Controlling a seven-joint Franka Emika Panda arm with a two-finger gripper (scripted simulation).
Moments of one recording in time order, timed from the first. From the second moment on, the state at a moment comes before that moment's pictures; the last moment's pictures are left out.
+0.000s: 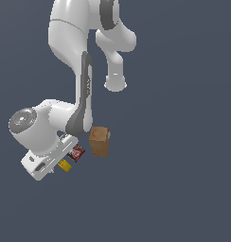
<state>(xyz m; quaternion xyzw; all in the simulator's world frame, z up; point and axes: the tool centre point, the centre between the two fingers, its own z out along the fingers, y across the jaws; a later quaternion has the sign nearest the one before) 0.107 -0.232 0.082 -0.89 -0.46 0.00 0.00</state>
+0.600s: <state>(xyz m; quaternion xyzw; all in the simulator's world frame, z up) 0.106 -0.240 0.067 -0.88 -0.47 0.00 0.00</state>
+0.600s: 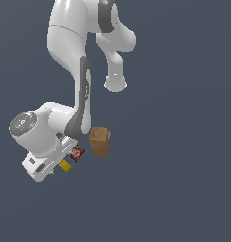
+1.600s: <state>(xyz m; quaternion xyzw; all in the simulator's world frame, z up) 0.112 -0.242 0.034 -0.88 -0.48 -0.01 -0.01</state>
